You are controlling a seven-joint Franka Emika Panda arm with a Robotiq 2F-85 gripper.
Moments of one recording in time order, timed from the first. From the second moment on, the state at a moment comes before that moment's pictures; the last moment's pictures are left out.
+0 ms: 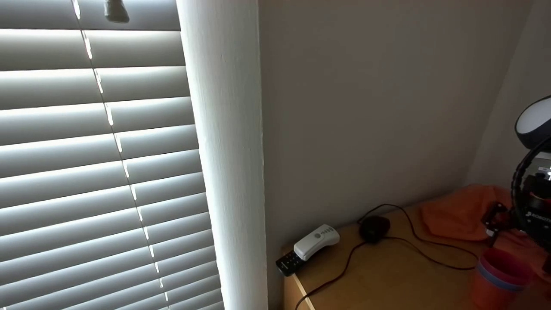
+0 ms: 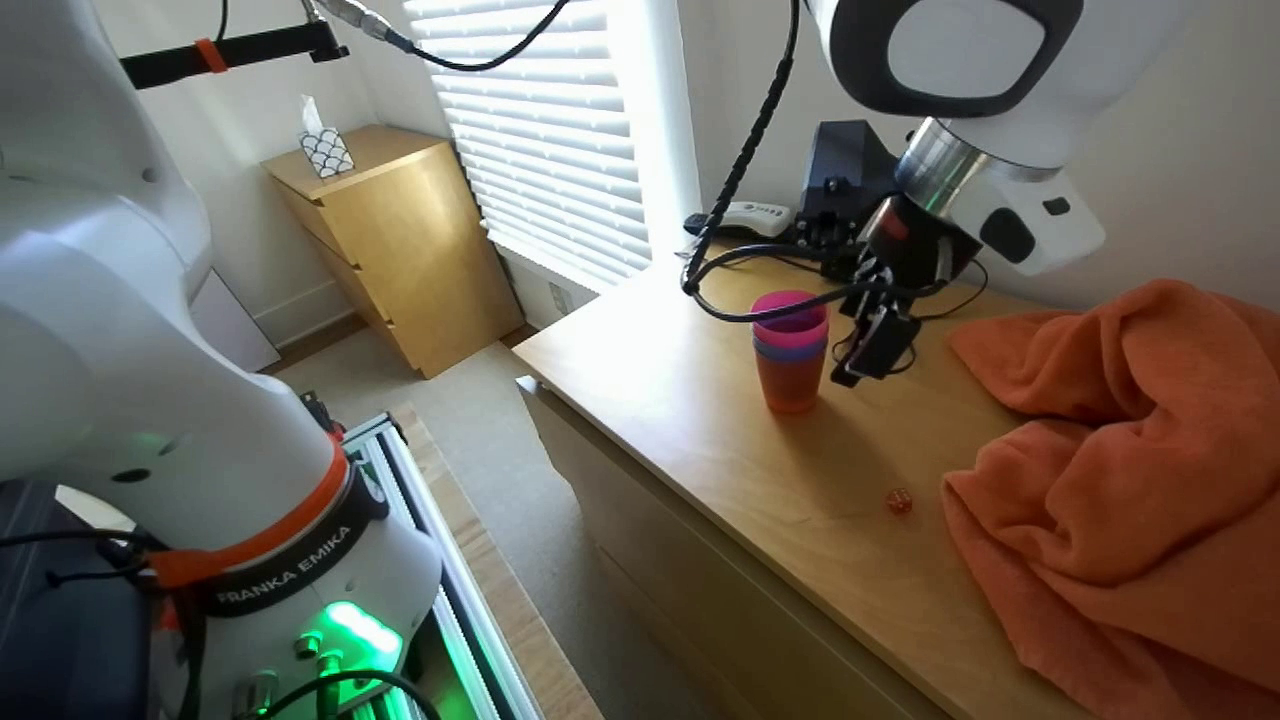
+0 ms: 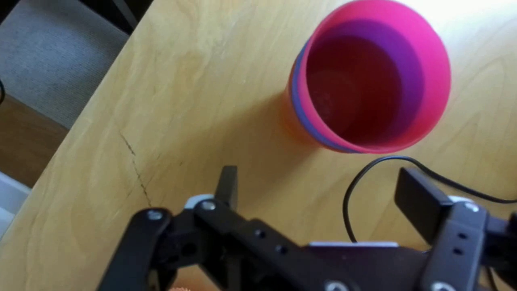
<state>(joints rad) -0.21 0.28 -0.24 -2.16 0.39 2.11 0.23</state>
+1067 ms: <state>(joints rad) -0.28 0.52 -0.23 -1.98 0.55 1.89 0.35</state>
